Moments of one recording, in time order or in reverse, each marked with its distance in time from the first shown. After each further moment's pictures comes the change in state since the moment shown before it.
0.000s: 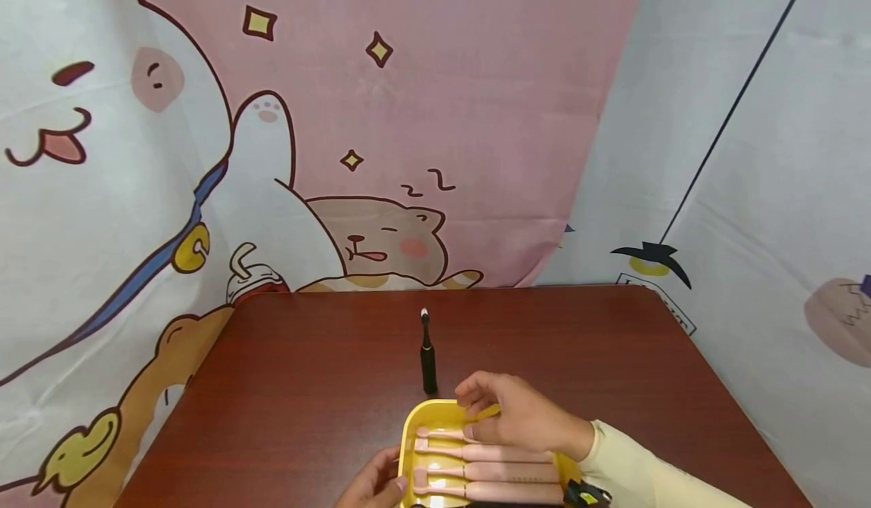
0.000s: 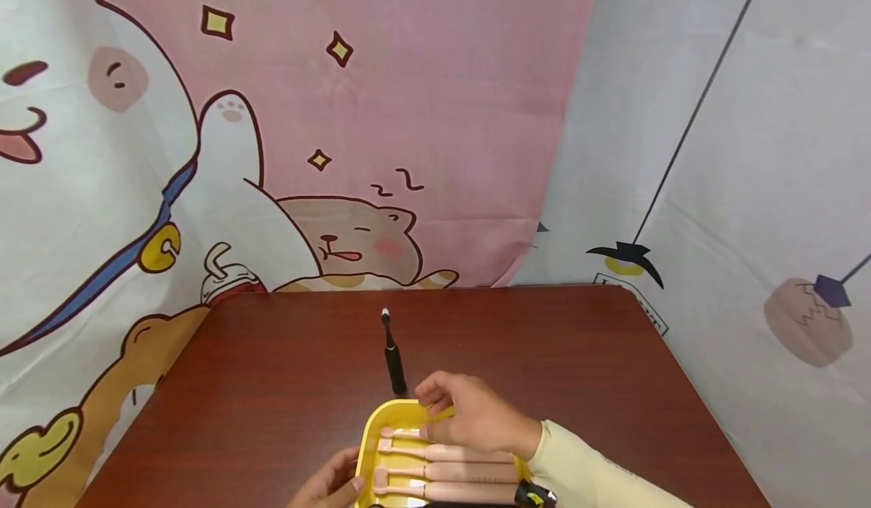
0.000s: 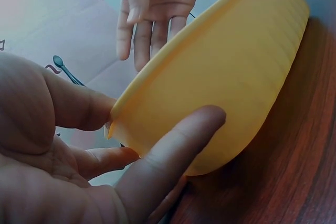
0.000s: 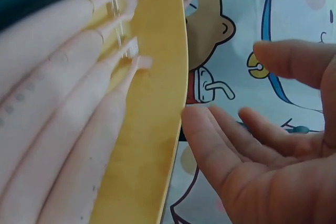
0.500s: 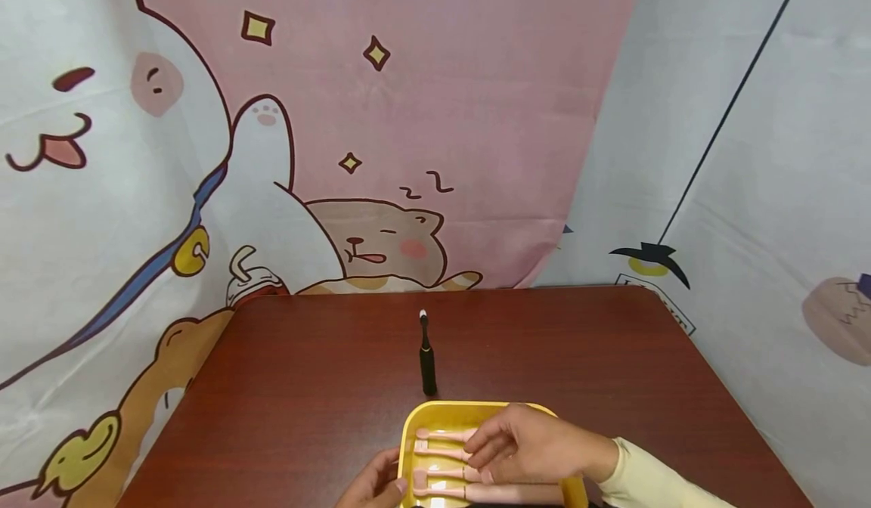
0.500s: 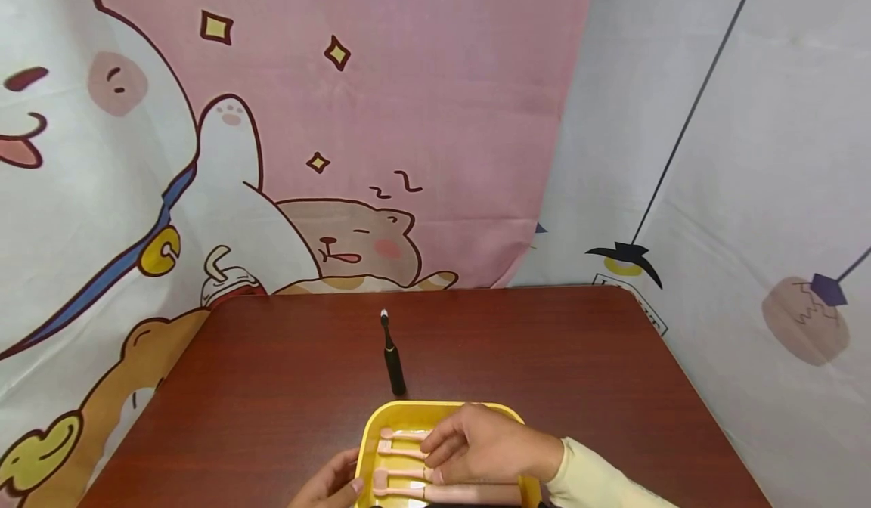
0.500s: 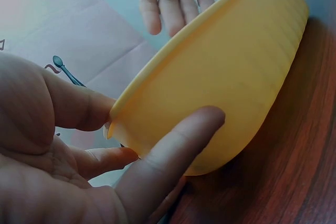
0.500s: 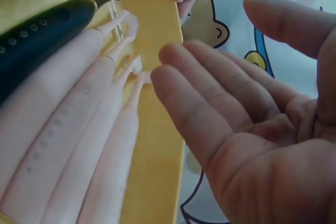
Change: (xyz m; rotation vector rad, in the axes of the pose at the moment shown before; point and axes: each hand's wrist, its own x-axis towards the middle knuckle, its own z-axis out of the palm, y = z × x) left_hand 0.000 0.001 0.005 -0.001 0.044 -0.026; right_hand -0.032 0.001 0.003 0.237 -0.263 -0.013
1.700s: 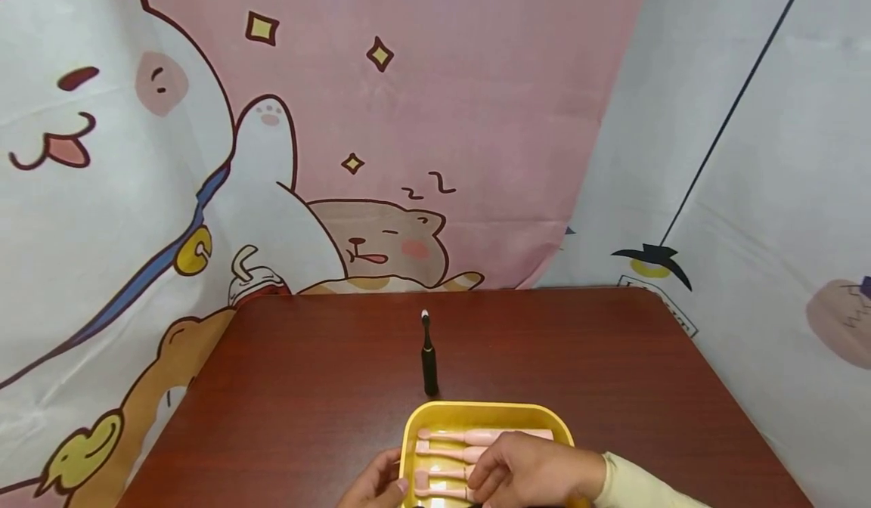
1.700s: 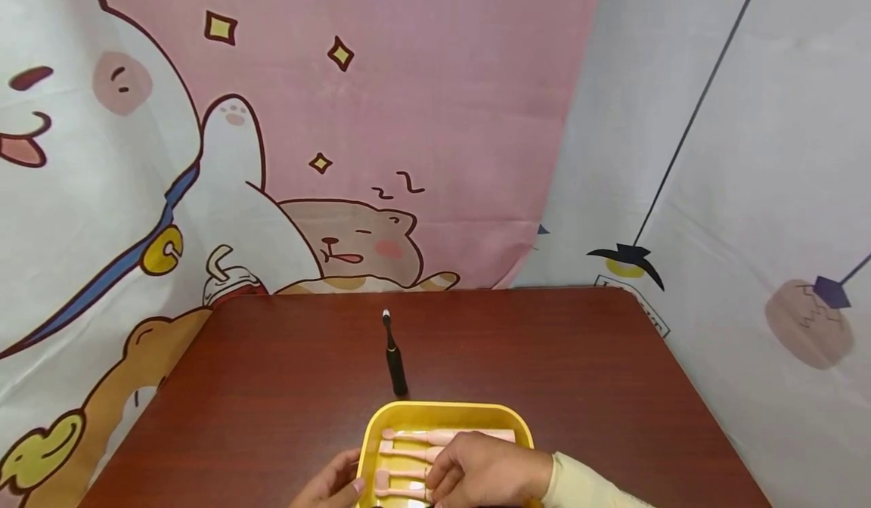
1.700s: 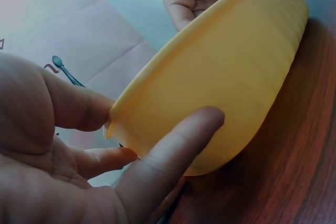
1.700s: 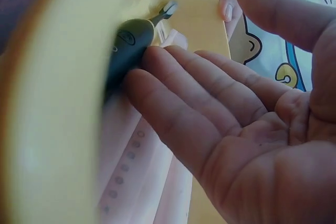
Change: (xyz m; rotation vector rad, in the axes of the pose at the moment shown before) left_hand 0.002 -0.003 -0.004 0.029 -0.028 0.043; right_hand 0.001 0.028 0.019 0.063 -0.095 0.070
